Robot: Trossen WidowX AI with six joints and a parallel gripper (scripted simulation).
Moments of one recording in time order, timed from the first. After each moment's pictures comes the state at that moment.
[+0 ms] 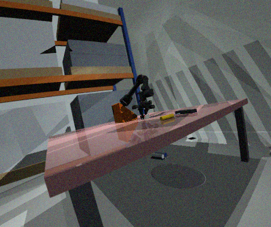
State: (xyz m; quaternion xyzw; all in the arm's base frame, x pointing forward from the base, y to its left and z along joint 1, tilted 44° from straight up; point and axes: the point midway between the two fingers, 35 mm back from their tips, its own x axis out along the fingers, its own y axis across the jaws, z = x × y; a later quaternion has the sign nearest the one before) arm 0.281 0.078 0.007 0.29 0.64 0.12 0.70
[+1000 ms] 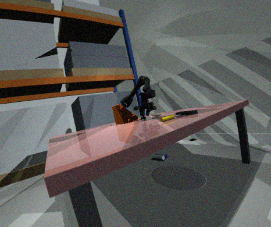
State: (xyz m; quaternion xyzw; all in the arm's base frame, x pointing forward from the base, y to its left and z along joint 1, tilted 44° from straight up) arm 0.293 0.077 0.007 0.29 0.65 0.12 0.69
